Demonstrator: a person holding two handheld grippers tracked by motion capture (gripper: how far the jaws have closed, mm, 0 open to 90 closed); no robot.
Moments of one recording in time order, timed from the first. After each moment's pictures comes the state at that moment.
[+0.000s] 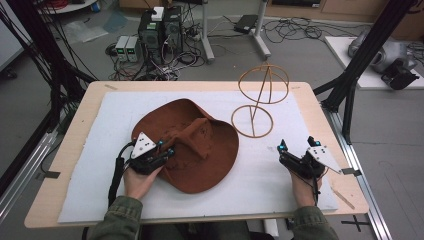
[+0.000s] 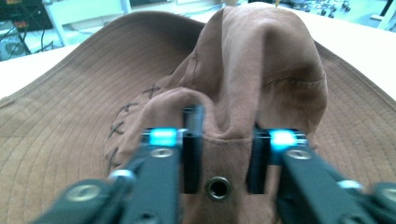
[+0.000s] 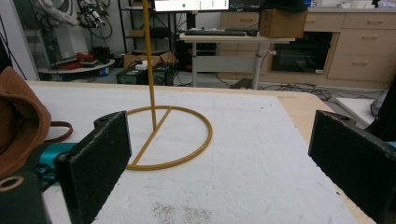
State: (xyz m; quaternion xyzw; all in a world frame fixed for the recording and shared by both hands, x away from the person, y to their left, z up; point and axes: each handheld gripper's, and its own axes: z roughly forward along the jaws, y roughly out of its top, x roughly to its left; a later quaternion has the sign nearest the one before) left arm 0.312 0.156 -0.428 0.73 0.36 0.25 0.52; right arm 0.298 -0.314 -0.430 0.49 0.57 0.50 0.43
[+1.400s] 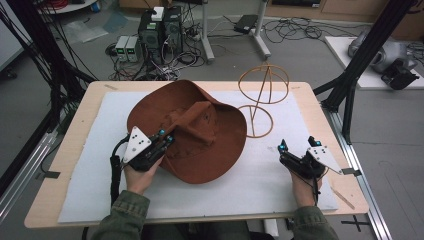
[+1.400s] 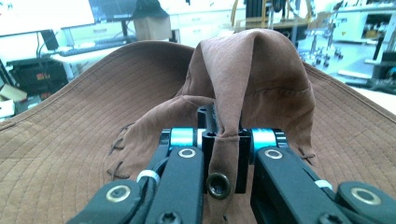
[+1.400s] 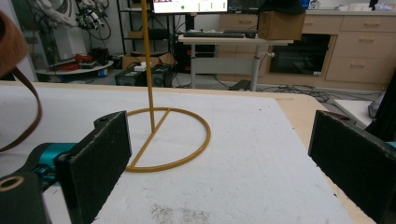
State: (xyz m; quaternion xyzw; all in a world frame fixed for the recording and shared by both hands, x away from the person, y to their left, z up) left arm 0.294 0.146 -0.376 0.67 0.30 0.32 0.59; right arm 0.297 -0.315 -0.429 0.49 0.56 0.50 0.44
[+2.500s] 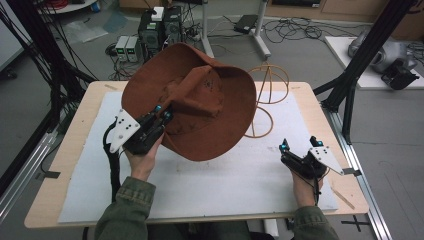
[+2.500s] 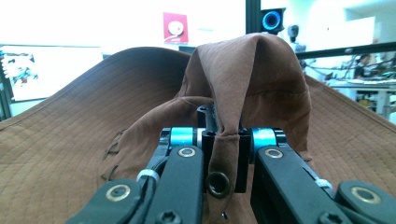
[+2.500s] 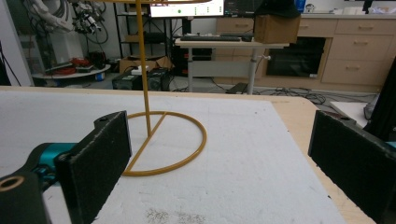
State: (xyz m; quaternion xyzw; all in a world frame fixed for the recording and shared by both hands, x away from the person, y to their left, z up) left arm 0.303 0.142 -0.324 0.58 0.26 0.36 0.68; right arm 0.296 -0.317 -0.428 0.50 0.55 0.50 0.44
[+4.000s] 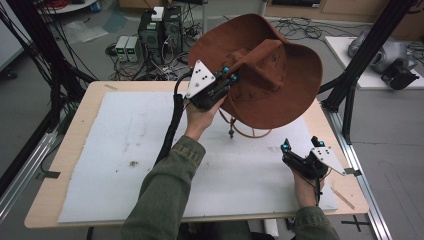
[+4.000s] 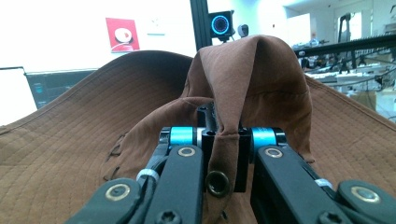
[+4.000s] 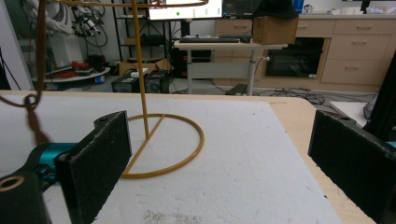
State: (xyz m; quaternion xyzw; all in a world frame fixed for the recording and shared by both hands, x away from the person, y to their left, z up) left arm 0.400 0.001 -0.264 0.62 0.18 0.31 0.70; right arm 0.295 -0.320 -0.427 0.50 0.55 0.51 0.44
